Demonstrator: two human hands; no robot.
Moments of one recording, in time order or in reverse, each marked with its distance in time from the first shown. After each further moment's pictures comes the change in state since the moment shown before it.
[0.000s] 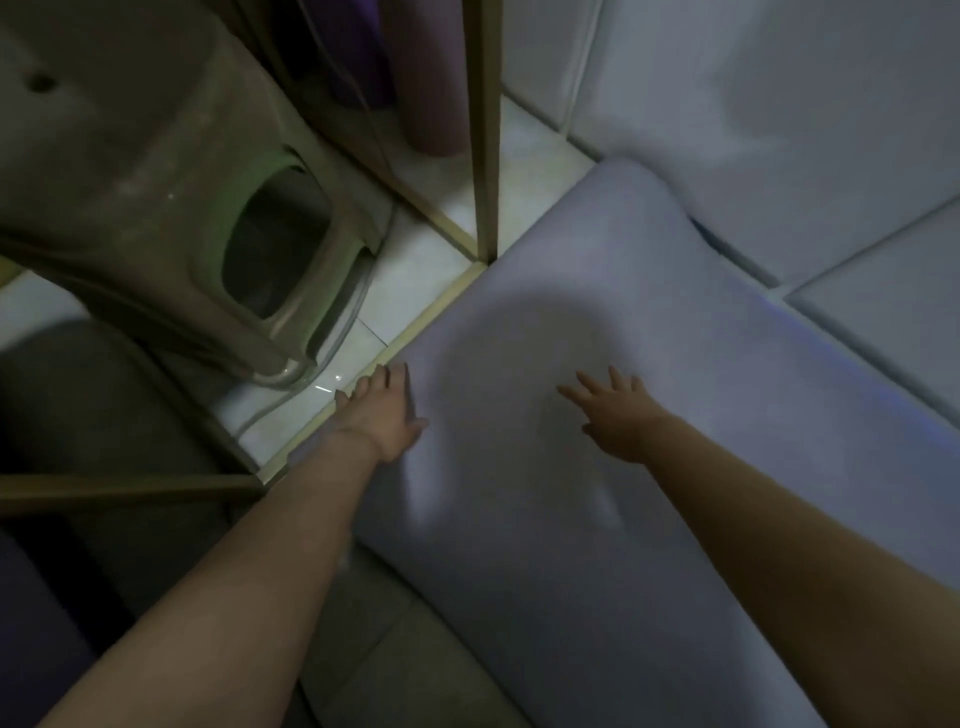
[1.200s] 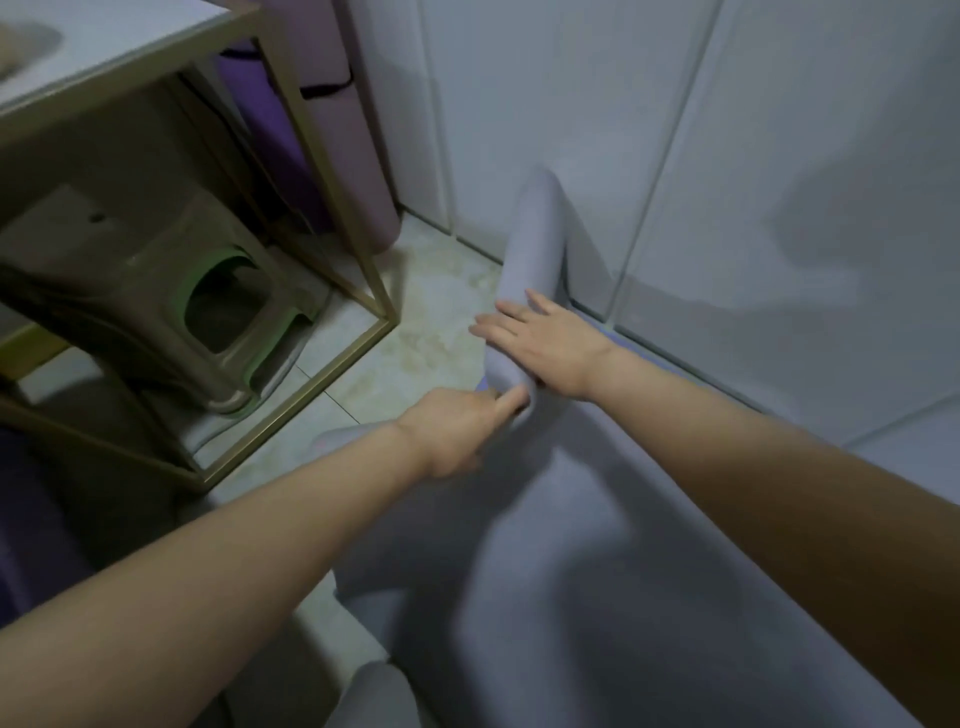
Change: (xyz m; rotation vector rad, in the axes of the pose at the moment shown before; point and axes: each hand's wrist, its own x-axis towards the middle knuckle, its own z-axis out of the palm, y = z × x) left_hand -0.207 0.250 -0.016 0.520 0.363 0.653; right_hand -0.211 0.112 -0.034 -0.489 0.717 -0.263
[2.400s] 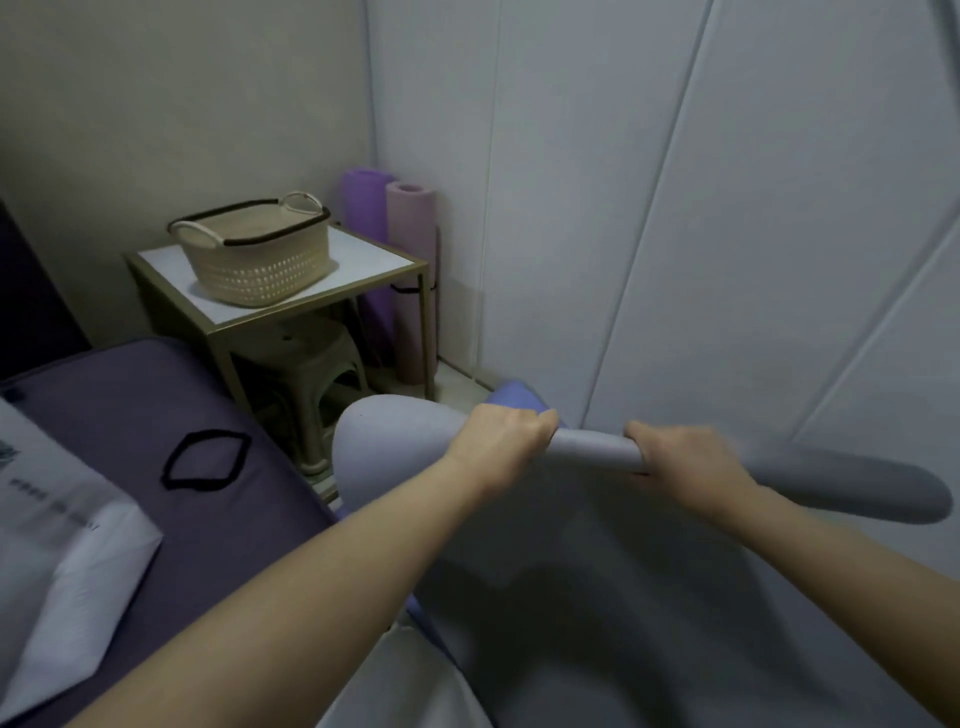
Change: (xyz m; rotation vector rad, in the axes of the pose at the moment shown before) left_hand -0.264 0.105 -0.141 0.148 0.637 -0.088; right_hand -0.268 -0.143 -0.238 0.102 0.308 0.468
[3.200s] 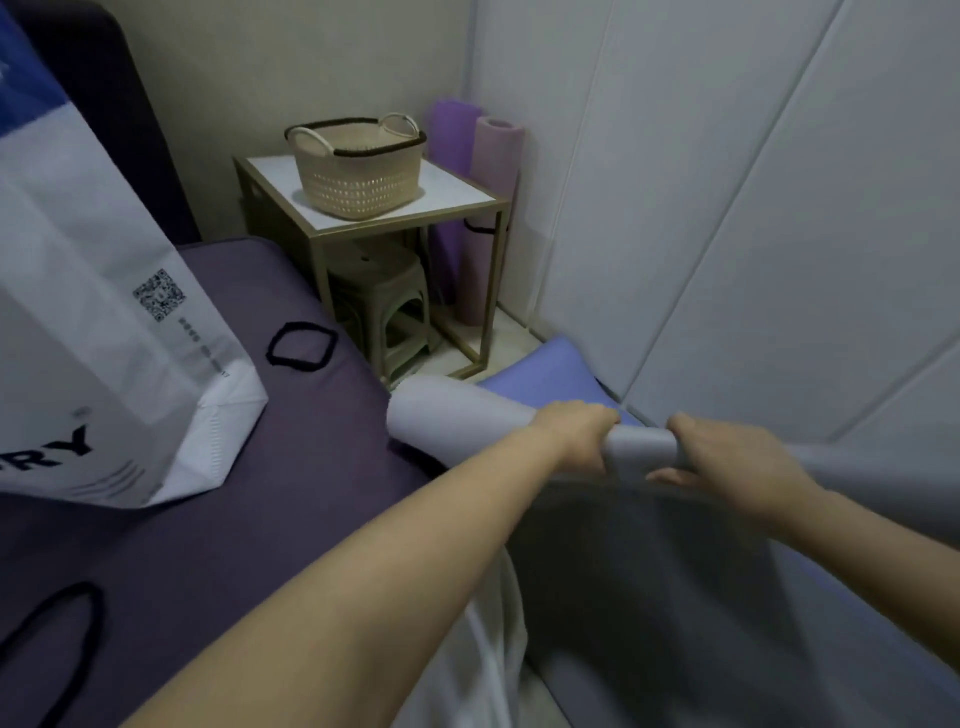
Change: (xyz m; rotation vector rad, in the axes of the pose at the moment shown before) left_hand -0.049 0.051 -0.001 -0.506 -0.389 -0.260; right_hand -0.050 -0.047 -0.014 -0.161 -0.253 -0.088
